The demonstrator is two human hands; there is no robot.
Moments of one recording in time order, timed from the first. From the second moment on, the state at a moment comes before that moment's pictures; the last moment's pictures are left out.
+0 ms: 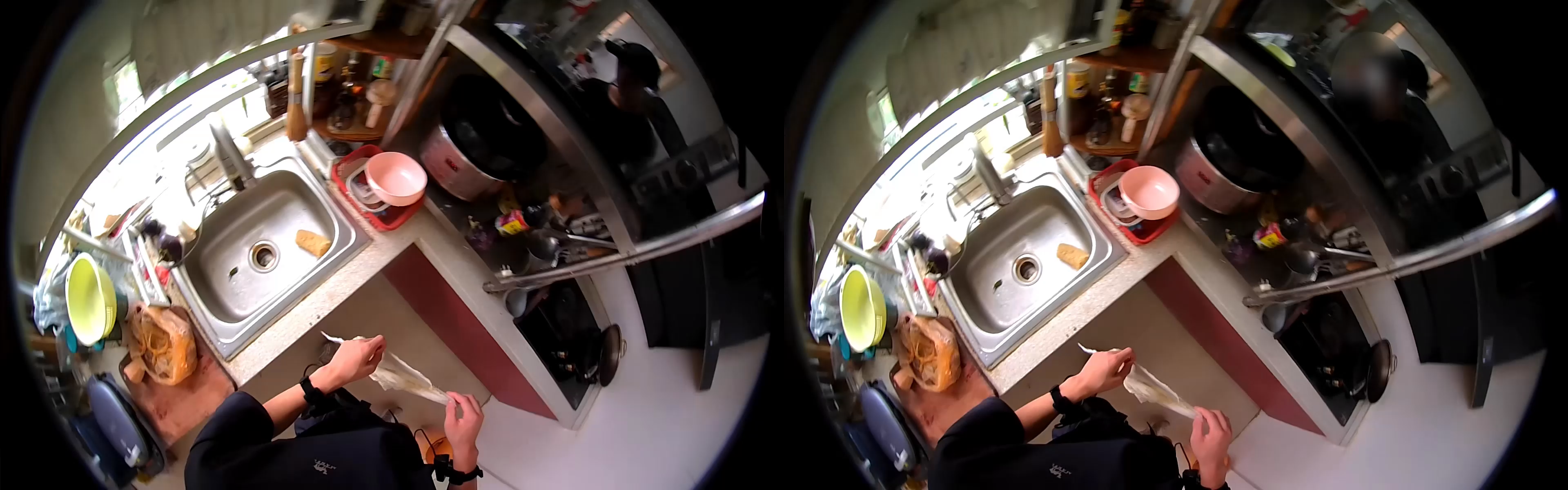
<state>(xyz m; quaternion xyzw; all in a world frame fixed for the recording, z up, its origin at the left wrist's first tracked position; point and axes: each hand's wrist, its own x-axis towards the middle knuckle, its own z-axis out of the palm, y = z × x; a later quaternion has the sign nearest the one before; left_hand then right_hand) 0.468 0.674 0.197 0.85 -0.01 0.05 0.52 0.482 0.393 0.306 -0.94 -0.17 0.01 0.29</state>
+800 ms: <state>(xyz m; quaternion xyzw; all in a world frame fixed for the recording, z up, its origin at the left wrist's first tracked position) 0.413 0.293 0.225 0.85 -0.32 -0.17 0.38 0.212 0.069 0.276 -0.88 0.15 -0.27 0.36</state>
